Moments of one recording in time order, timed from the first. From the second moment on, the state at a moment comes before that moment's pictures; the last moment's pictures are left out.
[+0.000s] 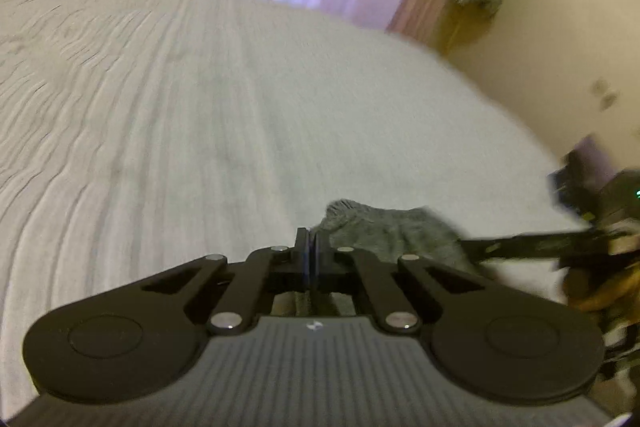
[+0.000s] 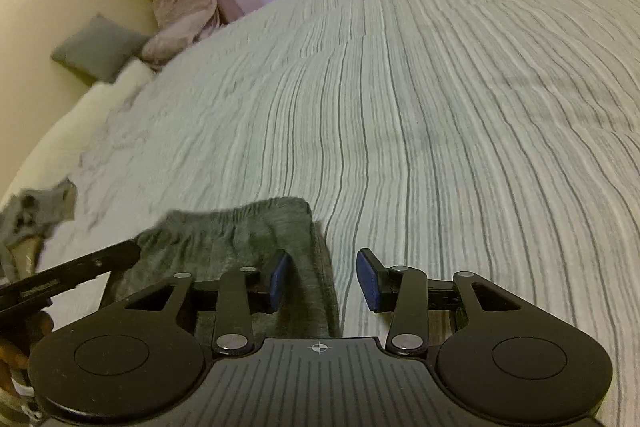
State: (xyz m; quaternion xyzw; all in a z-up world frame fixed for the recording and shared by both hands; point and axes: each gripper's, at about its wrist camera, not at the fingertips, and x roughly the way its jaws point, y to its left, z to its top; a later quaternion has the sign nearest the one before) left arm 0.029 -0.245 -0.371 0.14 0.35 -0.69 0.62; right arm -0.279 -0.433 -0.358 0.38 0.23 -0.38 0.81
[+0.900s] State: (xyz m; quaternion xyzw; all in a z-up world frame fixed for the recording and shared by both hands) left arm -0.004 -0.182 -0.328 0.15 0.32 -0.69 0.64; right arm -0.274 -0.334 -0.325 0.25 0.28 -0.39 0.84
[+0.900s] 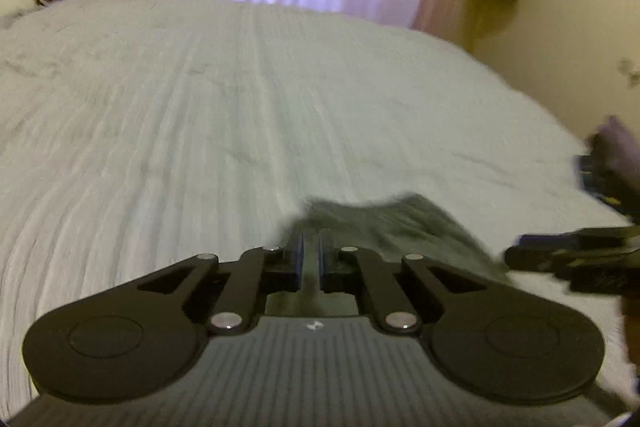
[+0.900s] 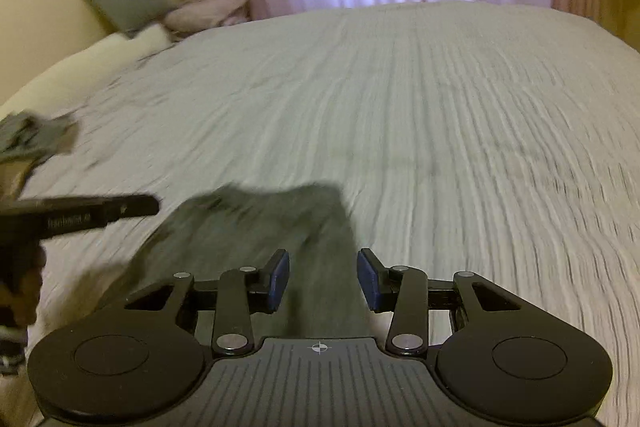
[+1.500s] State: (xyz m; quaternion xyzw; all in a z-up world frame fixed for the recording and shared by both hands) left arm -0.037 0.006 -0.340 0.21 0.39 -0.58 0.68; right arm -0.391 -0.132 -0.334 0.27 0.35 -0.46 0.77
